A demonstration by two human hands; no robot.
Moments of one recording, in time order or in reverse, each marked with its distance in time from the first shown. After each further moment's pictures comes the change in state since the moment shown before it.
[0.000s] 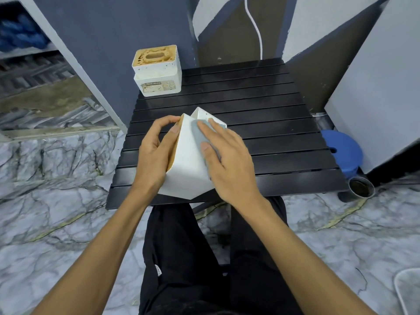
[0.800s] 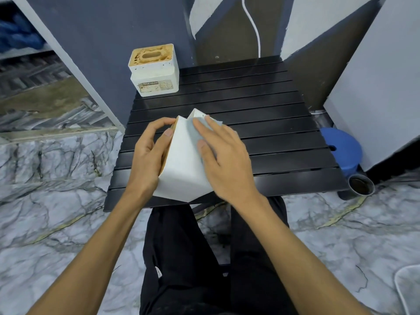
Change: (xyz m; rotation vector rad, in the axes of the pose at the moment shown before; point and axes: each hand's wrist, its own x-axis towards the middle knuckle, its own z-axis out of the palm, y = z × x) left_hand 0.003 -0.006 -0.007 -0.006 -0.043 0.037; right_hand 0.008 -0.003 0.000 -0.044 -0.022 0.015
